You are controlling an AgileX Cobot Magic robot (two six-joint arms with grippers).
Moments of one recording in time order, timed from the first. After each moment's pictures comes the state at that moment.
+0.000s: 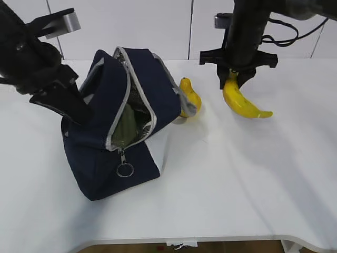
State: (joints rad) left arm -0.28 1.67 -1.33 -0.55 1.16 0.47; right arm 0.27 2.26 -2.10 -0.14 1.23 0.46
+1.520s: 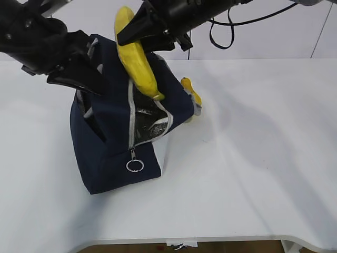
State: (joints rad) left arm -0.28 1.64 -1.32 -0.70 0.99 0.40; right arm 0.29 2.21 -2.14 1.02 1.24 -0.35
